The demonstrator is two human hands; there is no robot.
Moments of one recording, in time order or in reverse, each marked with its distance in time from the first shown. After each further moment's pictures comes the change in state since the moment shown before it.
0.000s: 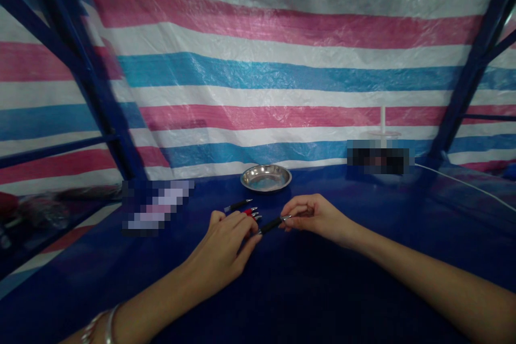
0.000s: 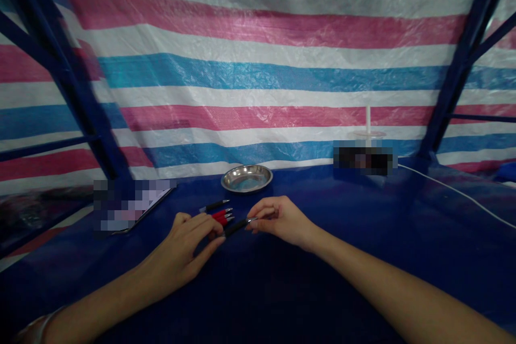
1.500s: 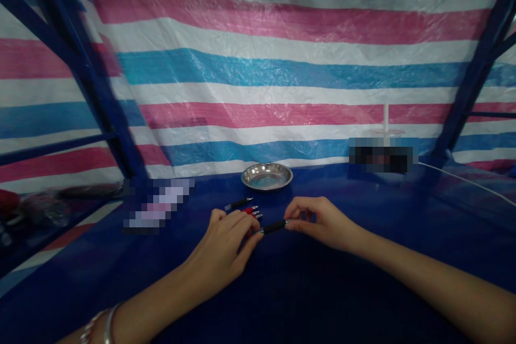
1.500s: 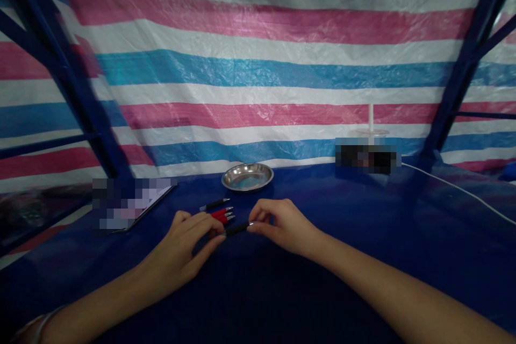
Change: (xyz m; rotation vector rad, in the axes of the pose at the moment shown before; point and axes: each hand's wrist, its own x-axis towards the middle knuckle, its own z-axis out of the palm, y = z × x) left_hand 0.000 0.002 0.000 -0.048 0.046 0.013; right_hand -0.008 -0.010 0.000 -0.572 0.031 -0.185
